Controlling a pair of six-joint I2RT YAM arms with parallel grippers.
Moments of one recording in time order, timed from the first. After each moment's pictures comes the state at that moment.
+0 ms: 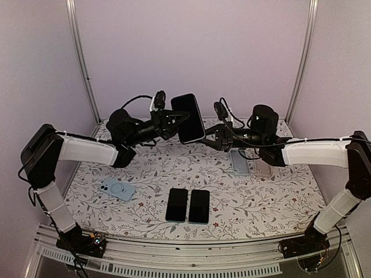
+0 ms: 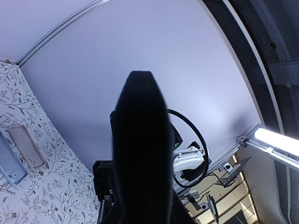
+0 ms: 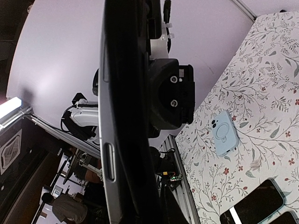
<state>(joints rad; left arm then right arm) -0.68 1.75 0.98 1.19 0.65 -1.29 0.72 1.57 0.97 0.61 -0.79 0.99</state>
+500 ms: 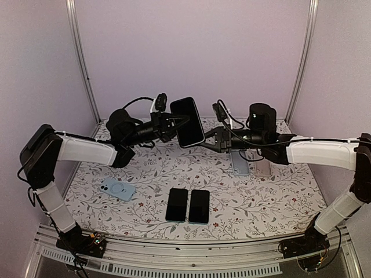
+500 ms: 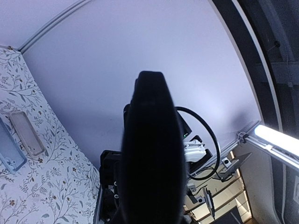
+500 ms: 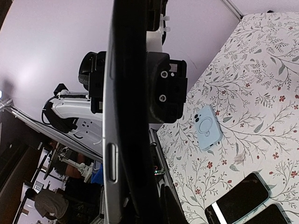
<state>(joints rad) -0.66 1.74 0.97 1.13 0.73 -1.30 0.73 1.53 1.01 0.38 -0.74 0.83</state>
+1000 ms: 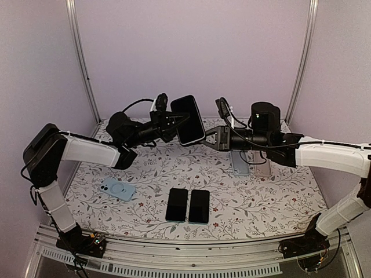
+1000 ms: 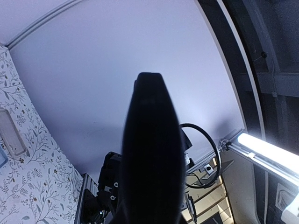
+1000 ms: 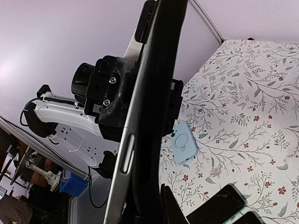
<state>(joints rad) -0.68 1.77 0.97 1.28 0.69 -1.46 0.80 1.43 1.02 0.23 -0.49 0.66</state>
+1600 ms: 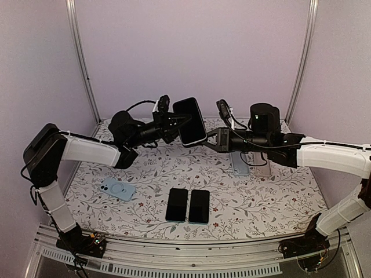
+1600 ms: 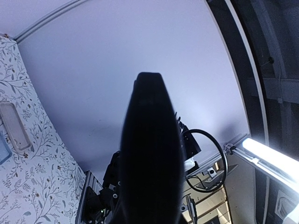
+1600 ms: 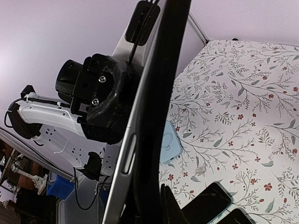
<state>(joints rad) -0.69 1.77 0.98 1.21 0.69 -1.46 0.81 1.41 1.02 0.16 -0.39 0.60</state>
